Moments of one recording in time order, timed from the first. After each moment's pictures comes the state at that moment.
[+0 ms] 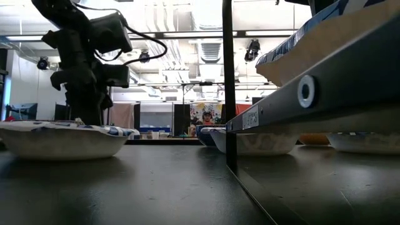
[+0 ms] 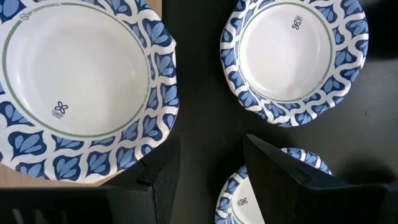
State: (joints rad) left arm 0.07 1.29 0.63 -0.51 0.04 -0.22; right arm 0.46 1.71 1.64 -1.36 0.13 0.40
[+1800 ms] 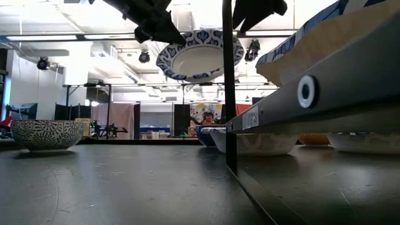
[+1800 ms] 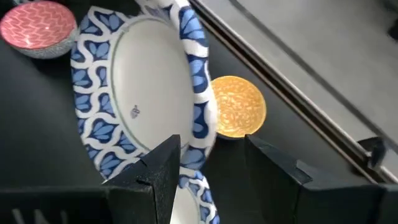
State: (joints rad) left arm 0.09 1.29 1.01 -0.14 -0.39 -0.04; right arm 0.09 1.59 1.65 -1.05 0.56 0.58
